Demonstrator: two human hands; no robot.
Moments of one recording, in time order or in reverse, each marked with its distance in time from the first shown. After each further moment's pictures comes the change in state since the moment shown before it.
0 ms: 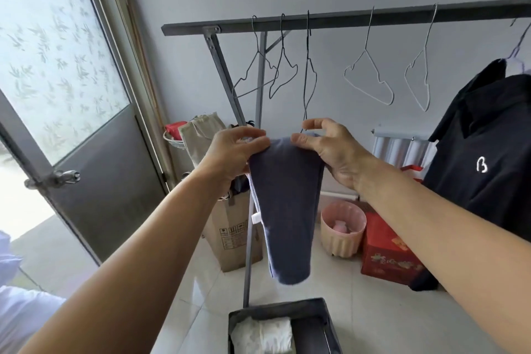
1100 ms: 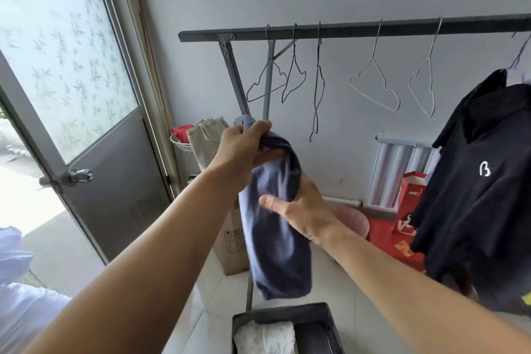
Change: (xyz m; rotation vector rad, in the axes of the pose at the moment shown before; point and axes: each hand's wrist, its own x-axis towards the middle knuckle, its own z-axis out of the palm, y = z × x) left_hand -0.020 0.023 -0.005 -0.379 0.102 -0.049; right_hand -0.066 0.049 0.069 -0.176 -0.117 -0.134
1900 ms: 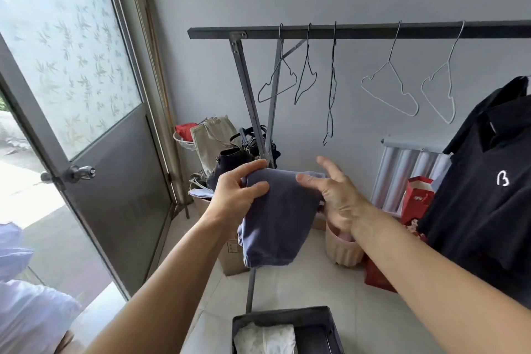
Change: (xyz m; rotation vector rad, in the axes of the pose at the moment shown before) left_hand -0.003 -0.064 -0.065 0.250 -0.085 0.059; right_hand 0.036 0.002 -0.018 0.431 0.116 0.367
